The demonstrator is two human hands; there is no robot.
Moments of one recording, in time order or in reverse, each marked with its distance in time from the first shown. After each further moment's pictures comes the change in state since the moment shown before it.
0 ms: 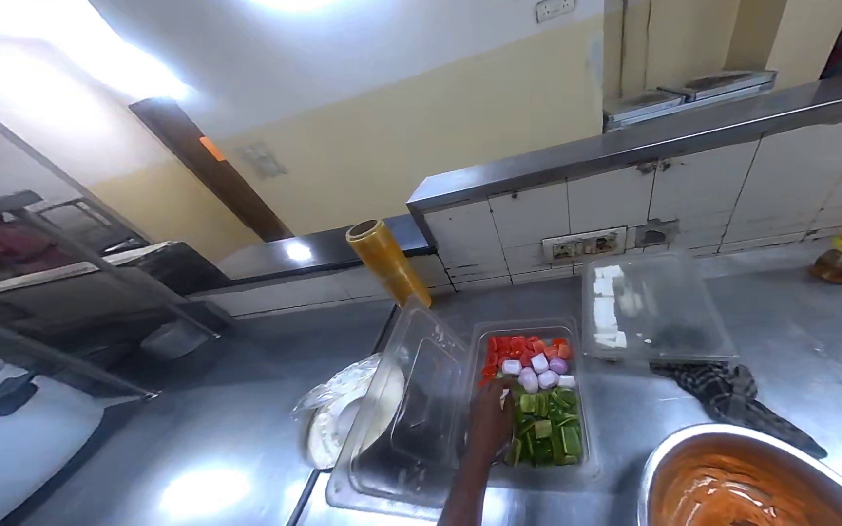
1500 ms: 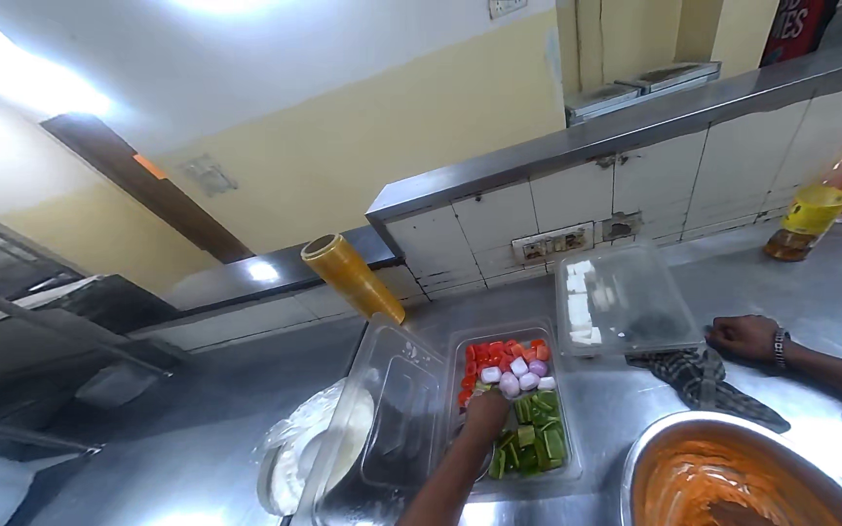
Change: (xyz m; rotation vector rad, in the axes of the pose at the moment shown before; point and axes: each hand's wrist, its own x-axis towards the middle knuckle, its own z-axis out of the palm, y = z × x) left_hand 0.048 0.035 0.017 0.850 -0.723 -0.060; right_hand 0.013 0.052 0.028 -0.029 -0.099 -0.168
